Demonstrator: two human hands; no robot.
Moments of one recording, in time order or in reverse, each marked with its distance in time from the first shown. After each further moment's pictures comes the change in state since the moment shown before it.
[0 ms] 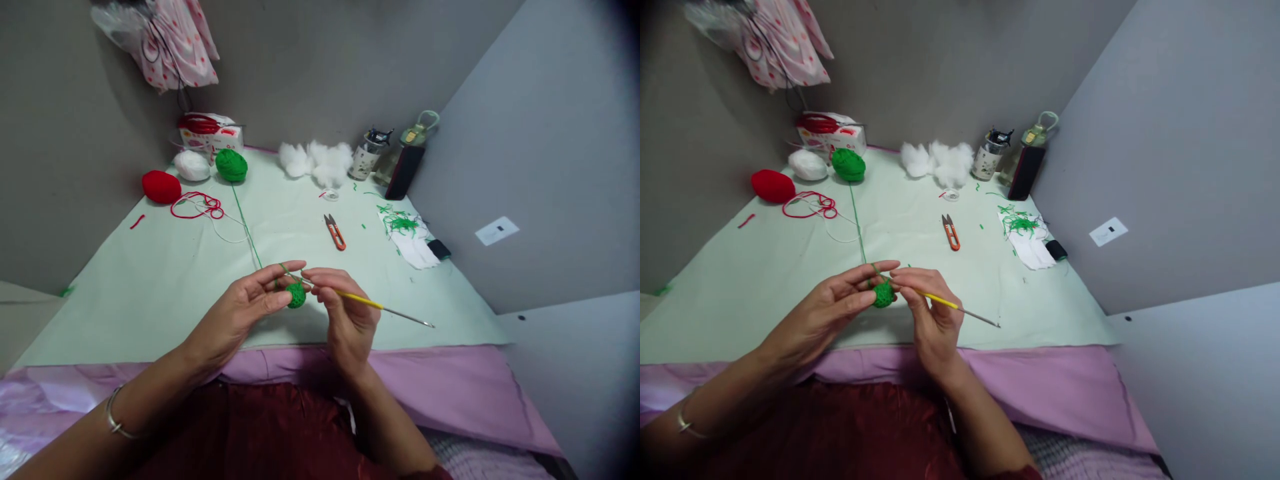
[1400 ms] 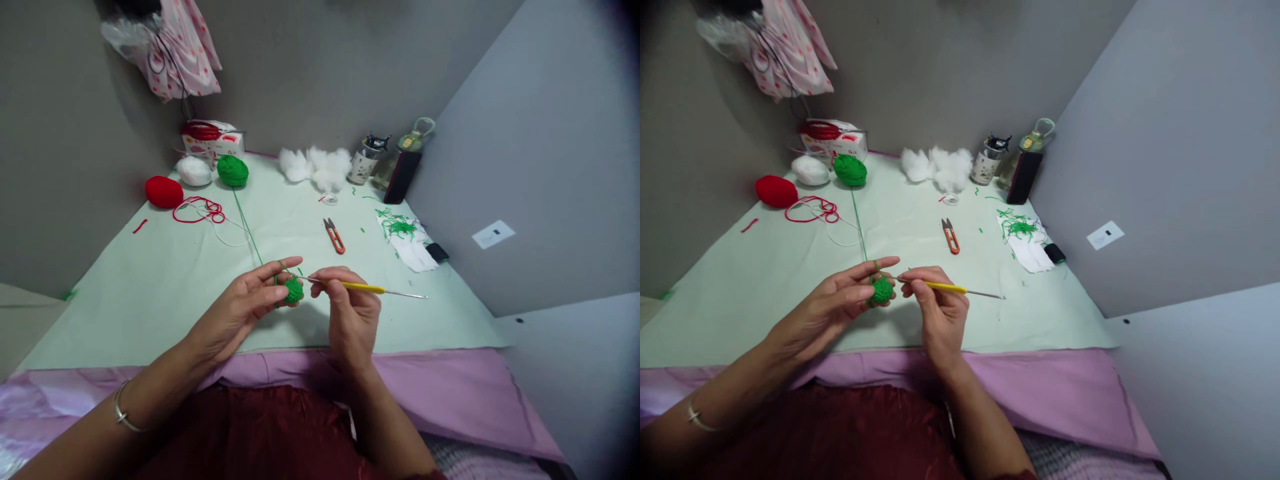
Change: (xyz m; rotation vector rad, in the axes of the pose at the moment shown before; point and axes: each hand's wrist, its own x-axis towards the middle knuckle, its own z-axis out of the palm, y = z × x) left_hand 0.008 0.007 0.000 -0.165 0.048 -0.089; right_hand 0.009 0.001 -0.002 0.191 0.034 0.156
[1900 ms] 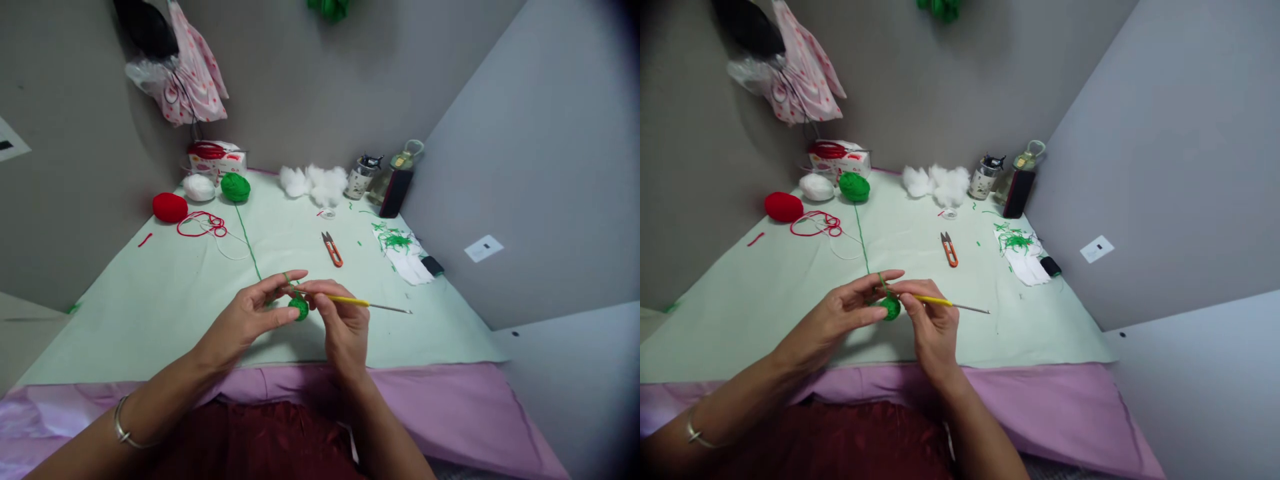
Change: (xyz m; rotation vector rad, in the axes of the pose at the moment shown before) left_hand -0.001 -0.002 0.000 0.249 -0.013 0.095; right_hand 0.005 -0.003 0.003 -0.110 -0.080 -0.028
